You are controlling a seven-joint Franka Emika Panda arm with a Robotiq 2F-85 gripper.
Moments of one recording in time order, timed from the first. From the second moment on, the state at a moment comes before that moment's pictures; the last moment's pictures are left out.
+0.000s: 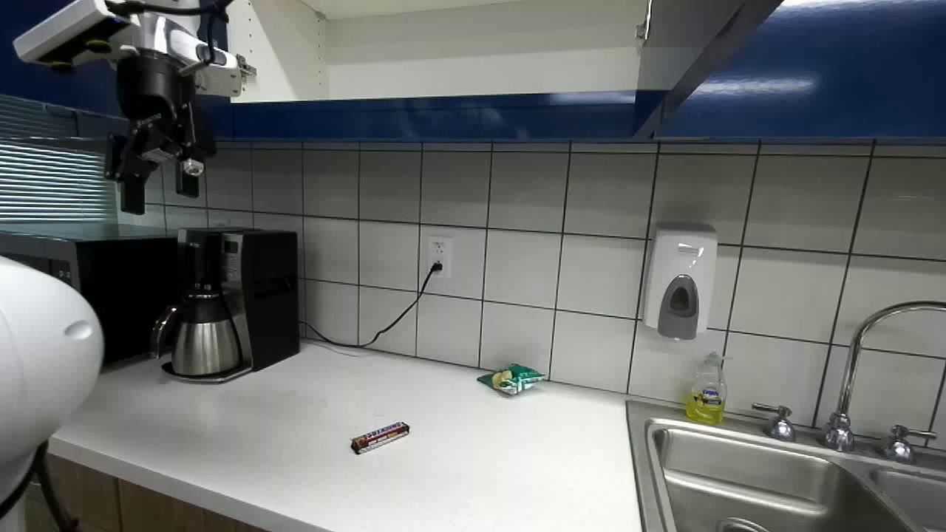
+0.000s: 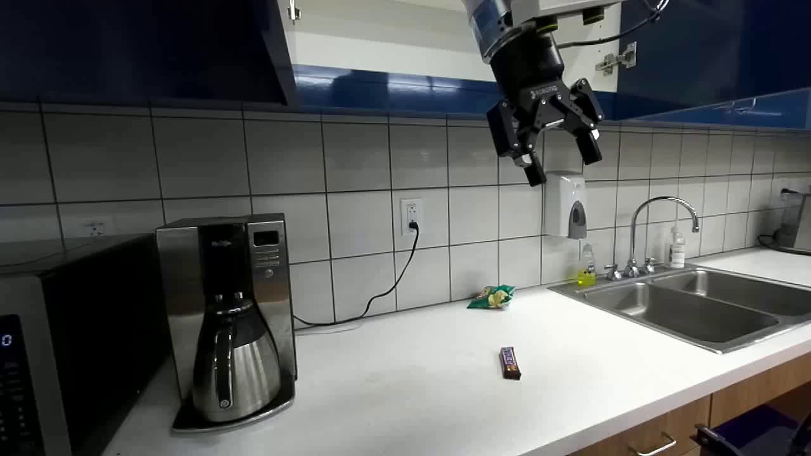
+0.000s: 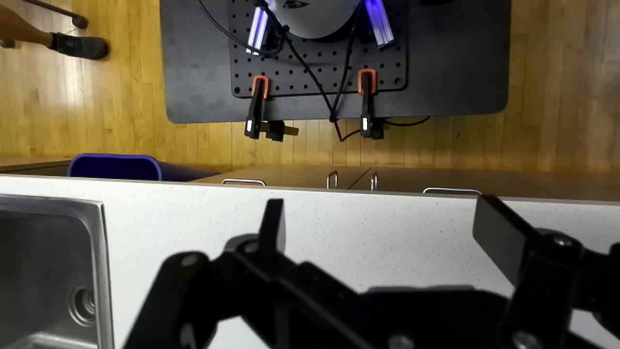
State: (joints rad) arm 0.09 -0.60 0.35 -2.25 0.03 1.36 0.34
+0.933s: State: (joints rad) arm 0.11 -0.60 0.26 -2.36 0.03 1.62 0.34
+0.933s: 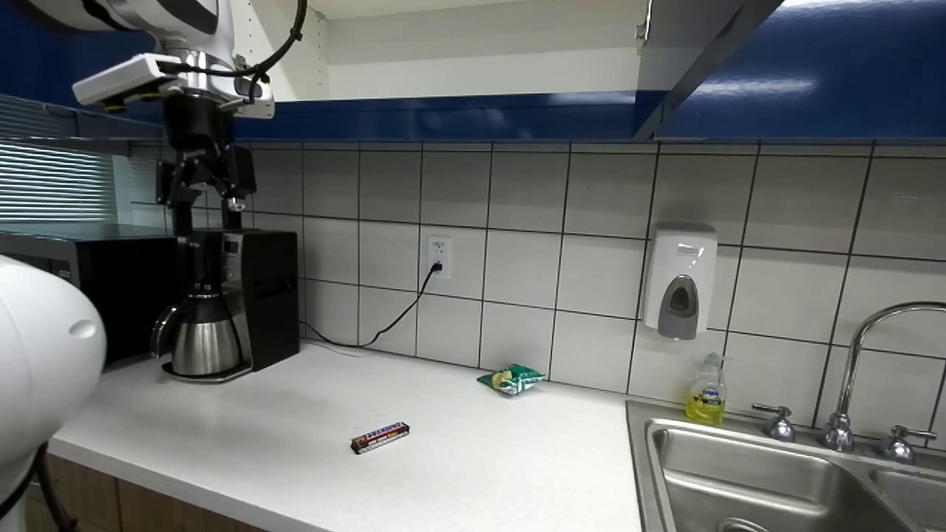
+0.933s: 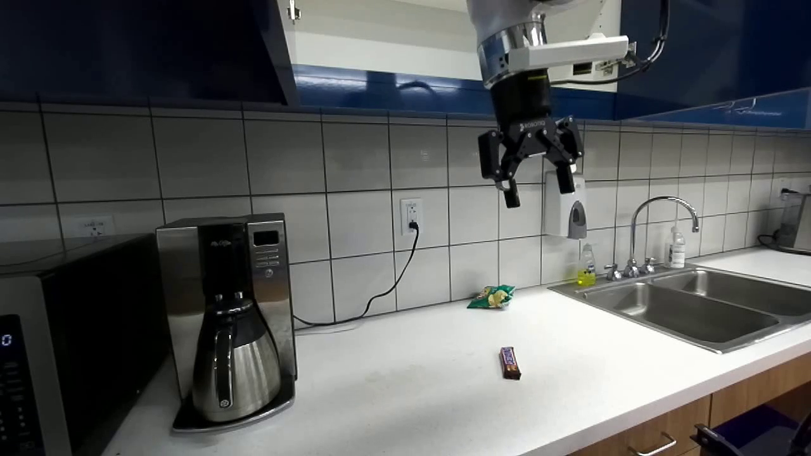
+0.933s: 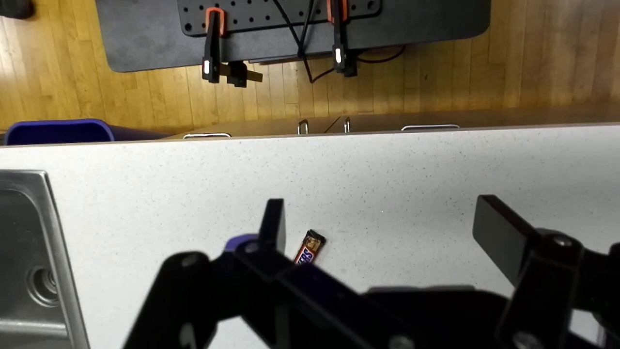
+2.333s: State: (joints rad) arm 0.04 -0.17 0.11 -2.51 0.01 2.21 0.34
